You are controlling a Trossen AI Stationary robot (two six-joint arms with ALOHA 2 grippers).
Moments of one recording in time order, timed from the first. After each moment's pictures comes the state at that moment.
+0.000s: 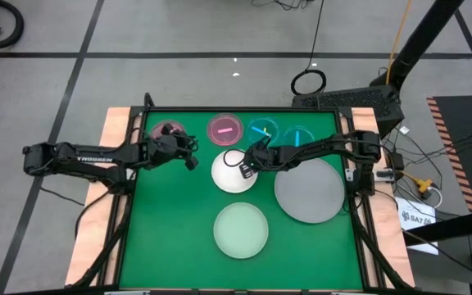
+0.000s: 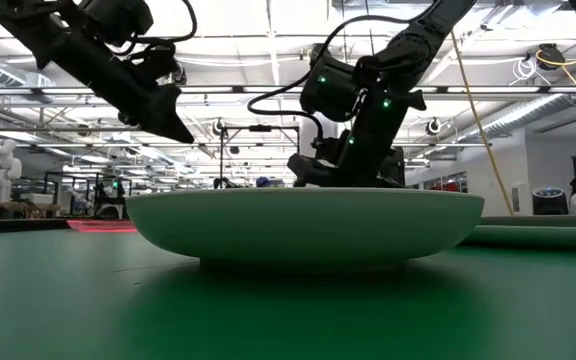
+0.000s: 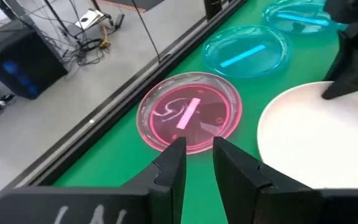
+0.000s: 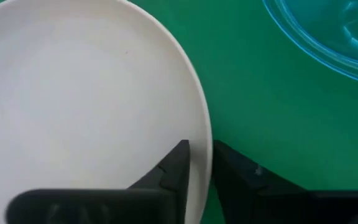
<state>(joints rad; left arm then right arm) 0.21 1.05 0.49 0.02 -0.47 -0.06 -0.14 1.90 1.05 -0.27 0.31 0.88</state>
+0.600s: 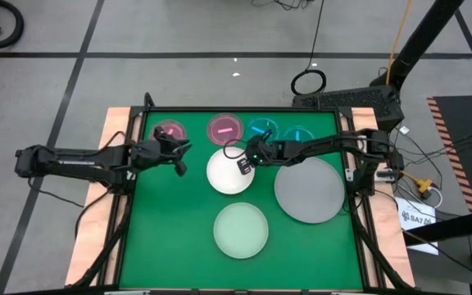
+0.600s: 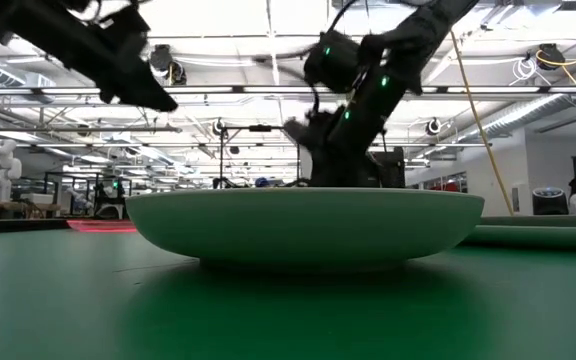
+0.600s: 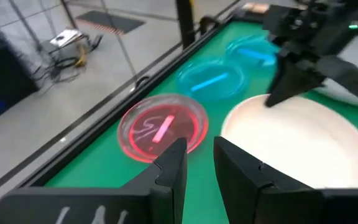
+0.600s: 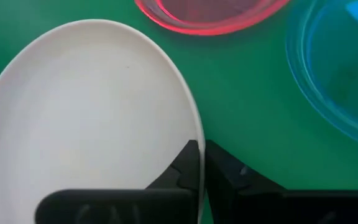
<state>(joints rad) 0.09 0.79 0.49 -0.14 -0.47 -0.13 -0.17 1.79 1.05 -0.18 0.25 0.74</state>
